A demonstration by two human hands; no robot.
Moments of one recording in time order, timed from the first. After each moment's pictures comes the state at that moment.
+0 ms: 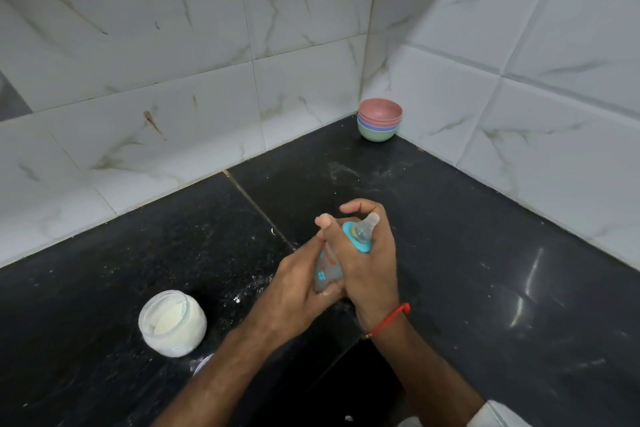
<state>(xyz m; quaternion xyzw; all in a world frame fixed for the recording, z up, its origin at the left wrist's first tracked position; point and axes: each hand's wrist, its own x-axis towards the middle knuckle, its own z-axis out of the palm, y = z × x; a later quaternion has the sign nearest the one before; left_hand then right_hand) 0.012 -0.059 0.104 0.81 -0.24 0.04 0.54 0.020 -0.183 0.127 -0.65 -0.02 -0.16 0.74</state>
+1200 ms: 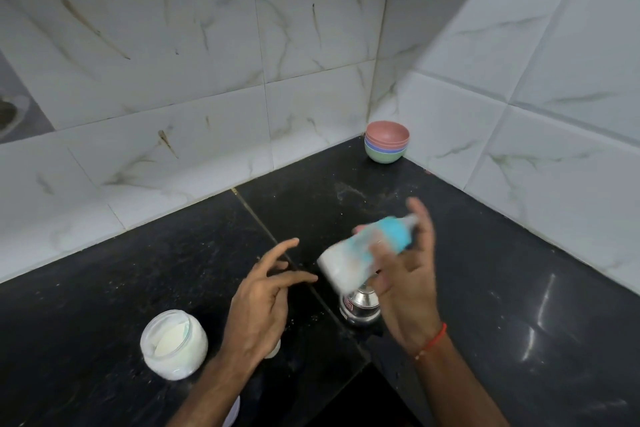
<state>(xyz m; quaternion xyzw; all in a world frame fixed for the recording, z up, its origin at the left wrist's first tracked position) 0.022 -0.019 0.071 0.89 -0.10 0.16 0.42 0.032 -0.228 0.126 -0.44 -0.05 -0.07 0.89</state>
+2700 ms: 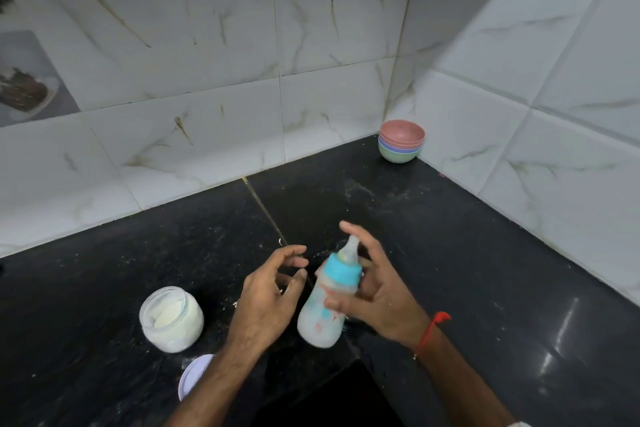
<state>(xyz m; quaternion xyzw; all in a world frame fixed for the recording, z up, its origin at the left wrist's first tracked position) 0.014 -0.057 0.073 0.84 0.06 0.10 0.54 0.043 -0.259 0.095 -0.63 -0.28 0.13 0.71</state>
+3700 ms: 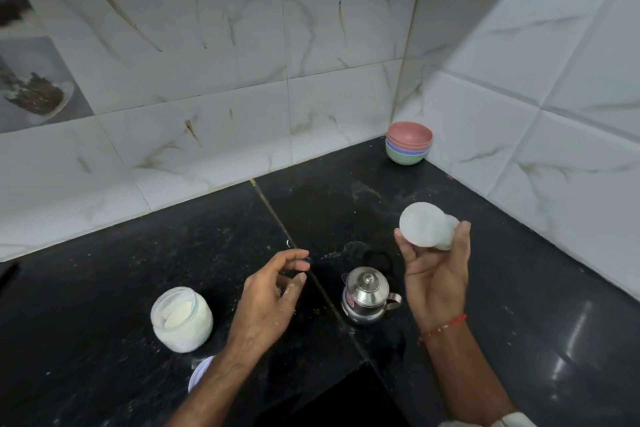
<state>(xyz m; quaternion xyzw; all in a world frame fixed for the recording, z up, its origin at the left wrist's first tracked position) 0.011 -0.044 0.070 0.84 0.05 0.10 0.54 0.071 -0.273 0.102 -0.31 0.01 -0.10 0.95</state>
